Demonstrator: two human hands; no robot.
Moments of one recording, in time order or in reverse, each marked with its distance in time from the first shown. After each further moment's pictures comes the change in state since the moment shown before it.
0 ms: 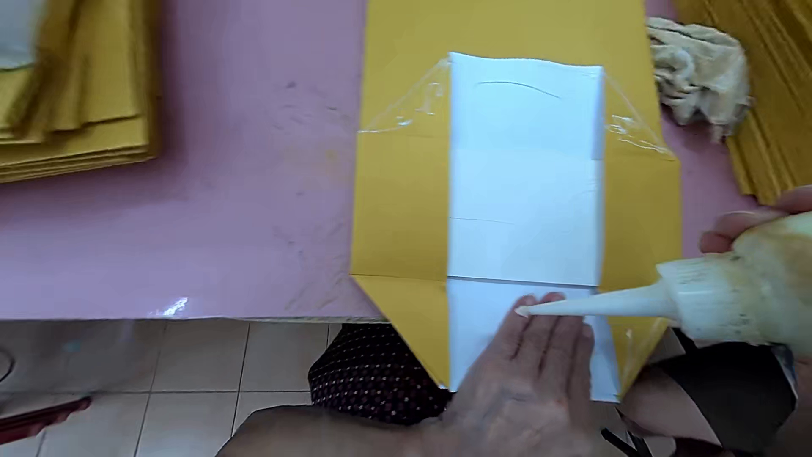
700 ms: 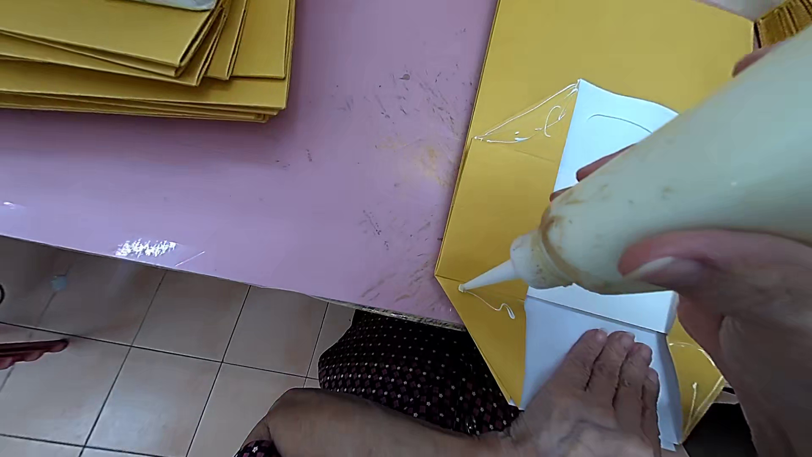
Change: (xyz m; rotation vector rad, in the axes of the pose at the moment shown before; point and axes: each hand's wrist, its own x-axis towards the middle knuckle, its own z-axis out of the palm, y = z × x) left_hand 0.005 0.008 0.000 -0.022 0.009 -0.068; right_hand 0.074 -0.003 0.124 -0.358 -0.156 -0.173
